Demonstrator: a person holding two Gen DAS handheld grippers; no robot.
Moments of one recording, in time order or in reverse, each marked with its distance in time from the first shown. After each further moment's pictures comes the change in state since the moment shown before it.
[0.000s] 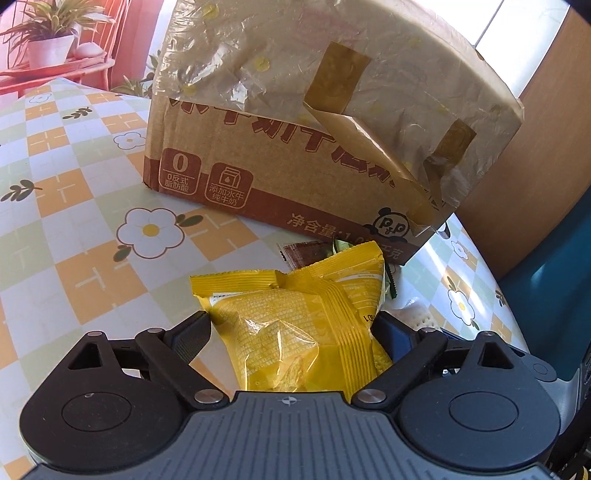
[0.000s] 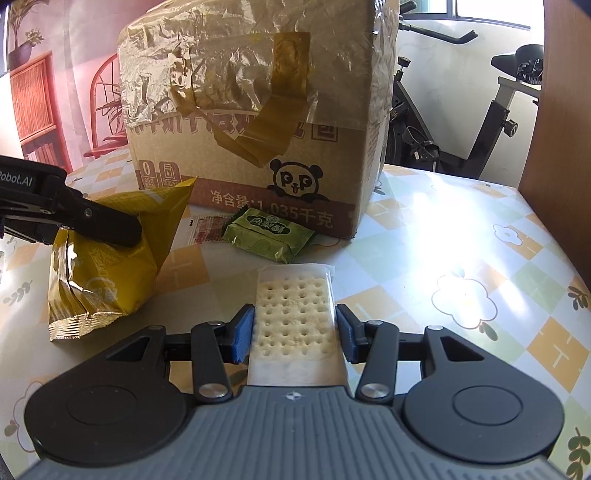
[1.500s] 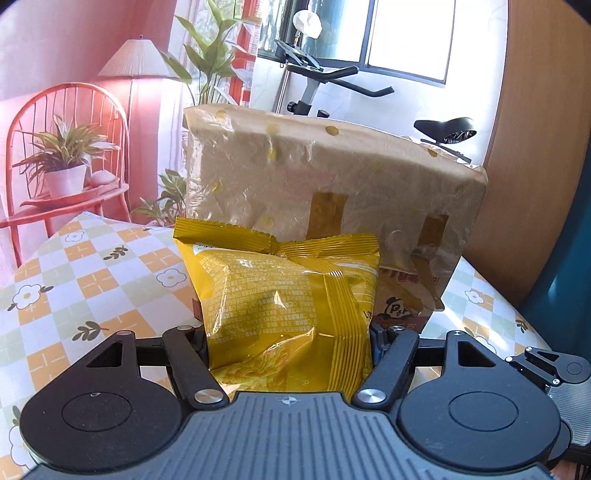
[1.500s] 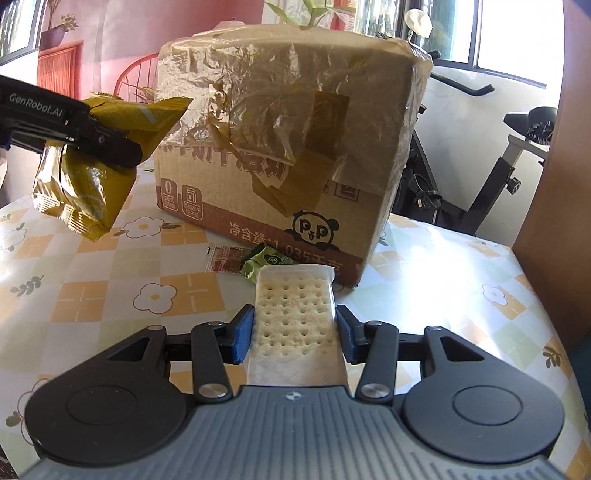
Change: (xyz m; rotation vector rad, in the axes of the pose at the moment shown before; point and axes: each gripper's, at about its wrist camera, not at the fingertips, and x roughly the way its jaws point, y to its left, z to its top) left arm -0.072 -0.022 0.032 0.236 -0.280 0.138; right arm -0.026 0.025 0.015 -0.170 -0.109 -0.030
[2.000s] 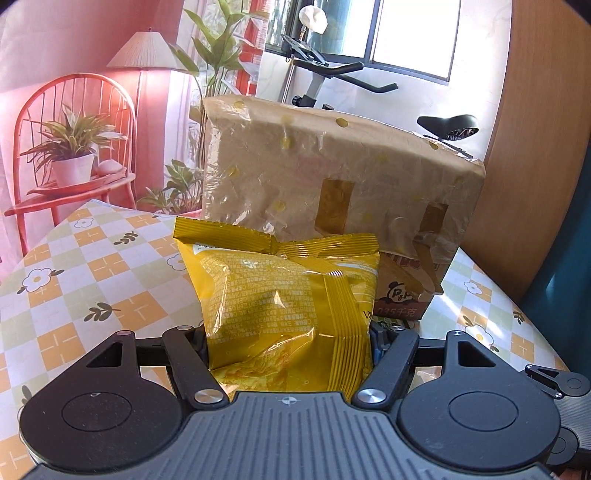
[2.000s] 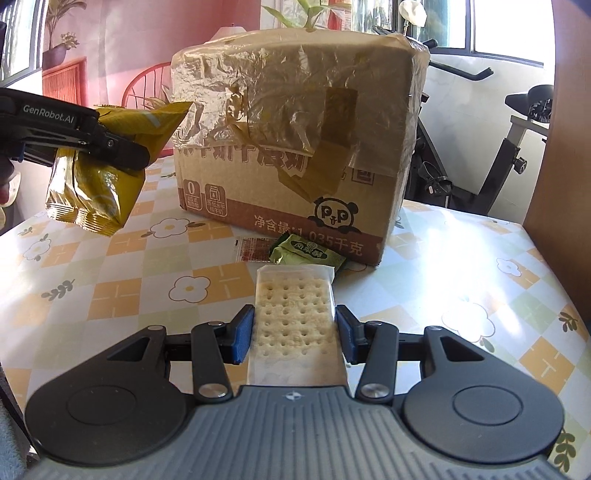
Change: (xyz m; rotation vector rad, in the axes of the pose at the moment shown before) left arm -0.014 0.006 -0.014 -0.018 0.023 0.000; right arm -0.020 0.005 -0.017 0.116 0.017 0.069
